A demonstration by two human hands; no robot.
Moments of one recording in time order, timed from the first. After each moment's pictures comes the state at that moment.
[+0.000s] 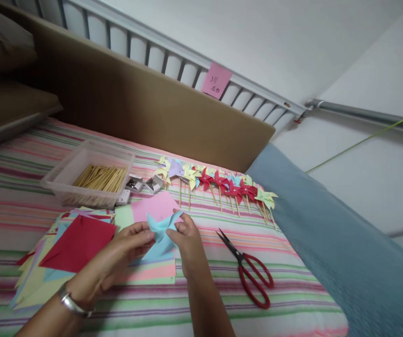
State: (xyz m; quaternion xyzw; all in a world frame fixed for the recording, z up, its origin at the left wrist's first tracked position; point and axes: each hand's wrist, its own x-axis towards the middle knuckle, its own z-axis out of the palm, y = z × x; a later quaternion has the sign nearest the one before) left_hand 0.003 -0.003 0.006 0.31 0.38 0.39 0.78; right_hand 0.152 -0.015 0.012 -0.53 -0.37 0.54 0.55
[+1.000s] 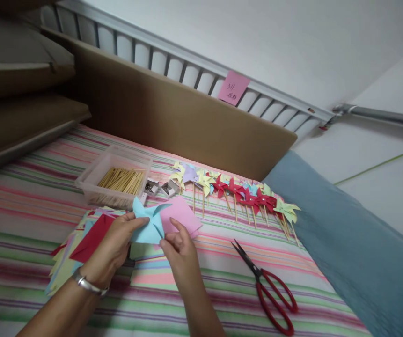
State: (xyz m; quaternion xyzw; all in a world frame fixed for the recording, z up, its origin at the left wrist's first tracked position) left_hand -0.029 0.018 0.002 0.25 0.46 0.52 0.68; right_hand 0.114 -0.022 -0.009 -0.55 -0.45 0.49 0.51
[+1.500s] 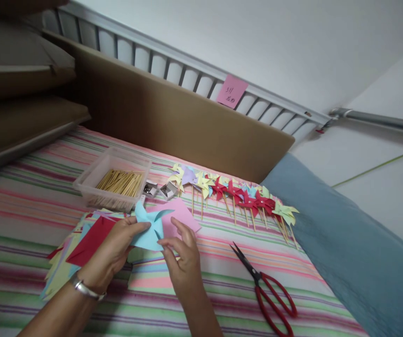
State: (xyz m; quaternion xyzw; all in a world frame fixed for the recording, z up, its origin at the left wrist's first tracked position) left_hand -0.026 0.016 0.003 0.27 0.44 0.49 0.70; right_hand 0.131 -0.029 -0.002 -0.51 -0.72 0.18 0.44
